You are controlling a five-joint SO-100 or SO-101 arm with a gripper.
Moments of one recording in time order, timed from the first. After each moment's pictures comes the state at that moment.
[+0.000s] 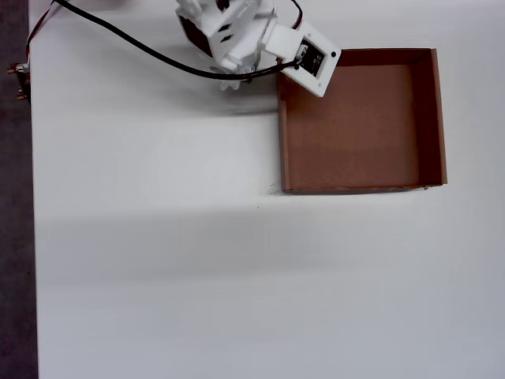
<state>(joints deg) -47.4 100.4 120.8 49.9 -90.5</state>
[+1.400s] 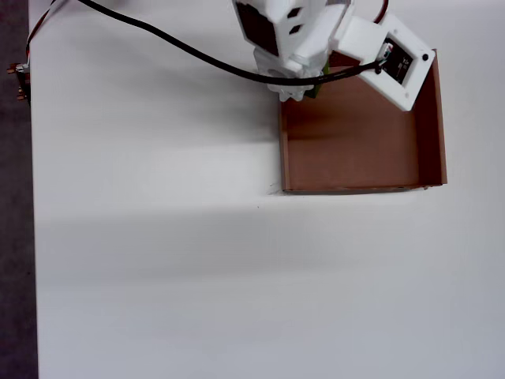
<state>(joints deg) -49.6 84.2 80.2 65.8 -84.5</state>
